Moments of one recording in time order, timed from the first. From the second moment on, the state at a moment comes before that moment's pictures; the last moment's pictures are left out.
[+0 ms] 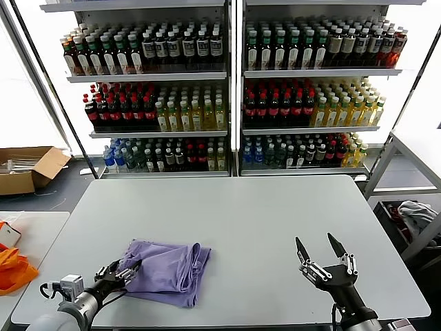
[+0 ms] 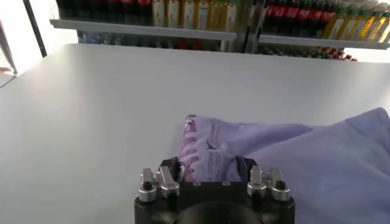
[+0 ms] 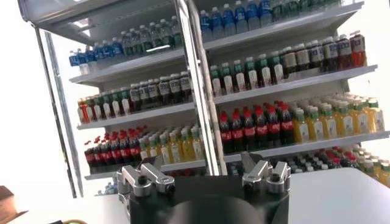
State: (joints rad) left arm 1.52 -0.97 -0.62 -1.94 -0.69 0.49 0.04; right arm -1.81 1.21 0.65 2.37 0.52 -0.03 -0.05
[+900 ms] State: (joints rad) left arm 1.60 -0.95 -1.02 -1.96 -0.82 0.43 0.07; right arm -1.80 1.22 0.66 2.35 0.53 0.00 -0.06
